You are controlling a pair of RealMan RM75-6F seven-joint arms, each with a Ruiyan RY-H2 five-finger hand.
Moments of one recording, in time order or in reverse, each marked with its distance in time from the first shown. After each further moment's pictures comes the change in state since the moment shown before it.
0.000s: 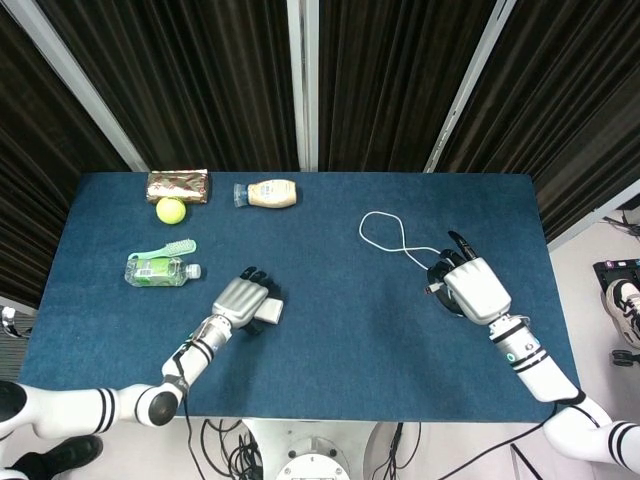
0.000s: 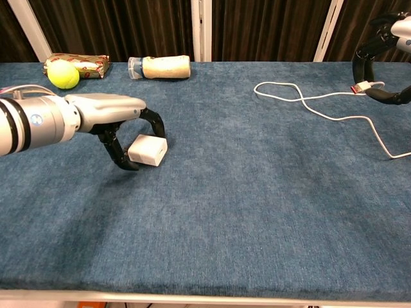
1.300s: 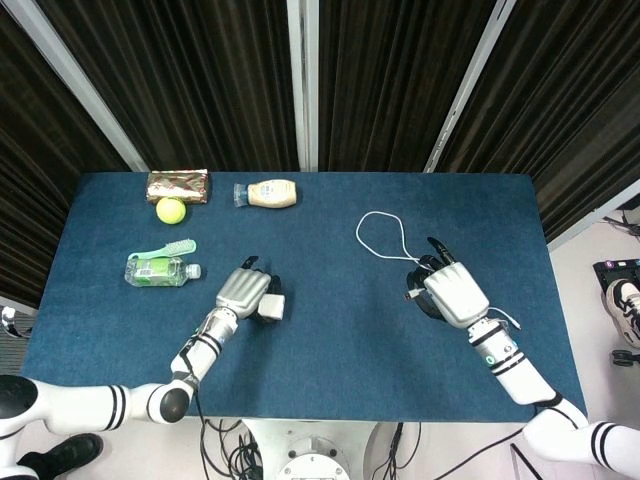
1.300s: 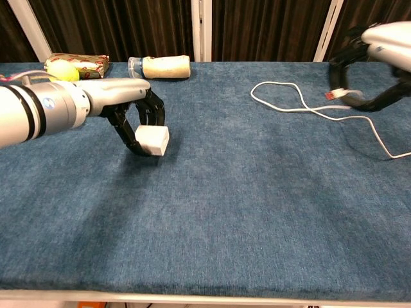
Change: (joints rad) left arm -0.039 -0.020 -0.041 -0.034 -0.120 0.096 -0.012; right arm 0.020 -0.047 0.037 -0.107 0.062 -0.074 -0.064
